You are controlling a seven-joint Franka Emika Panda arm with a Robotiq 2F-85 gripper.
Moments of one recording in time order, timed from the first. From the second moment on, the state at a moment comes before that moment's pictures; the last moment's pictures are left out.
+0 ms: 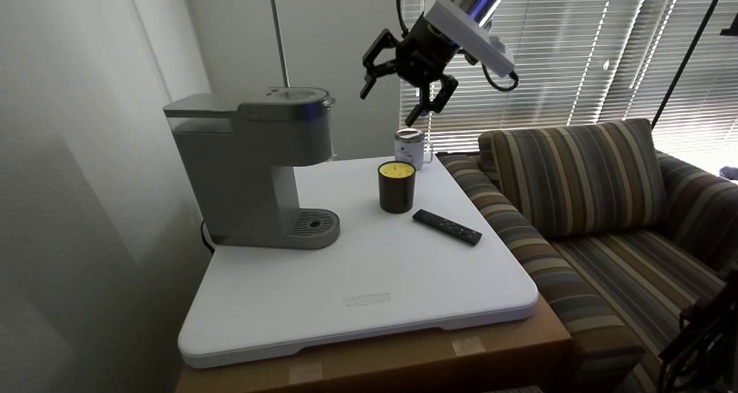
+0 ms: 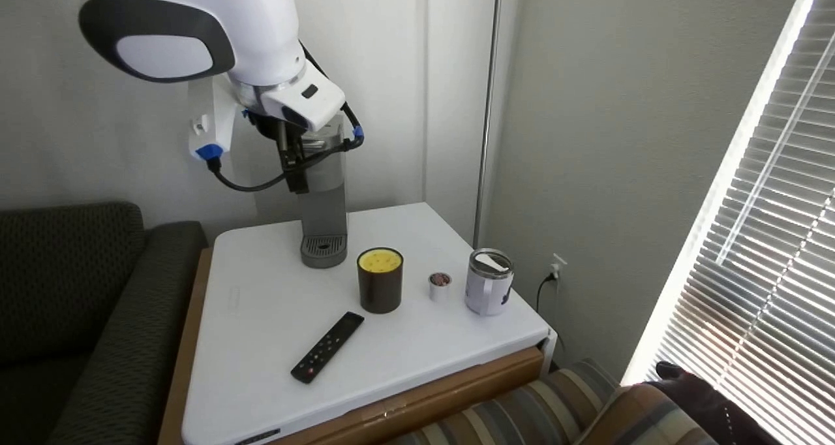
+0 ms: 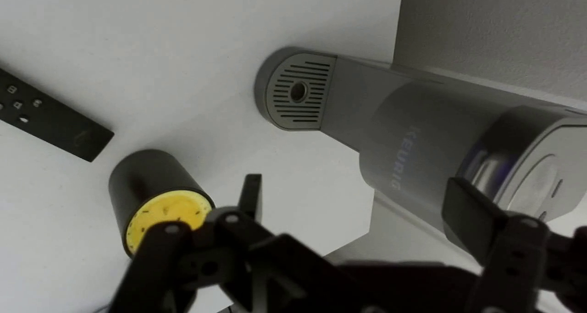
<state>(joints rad) 0.08 0.34 0.07 -2.04 0.88 2.76 -0.01</state>
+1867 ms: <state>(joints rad) 0.08 0.52 0.11 -1.79 1.06 2.79 -0.05</state>
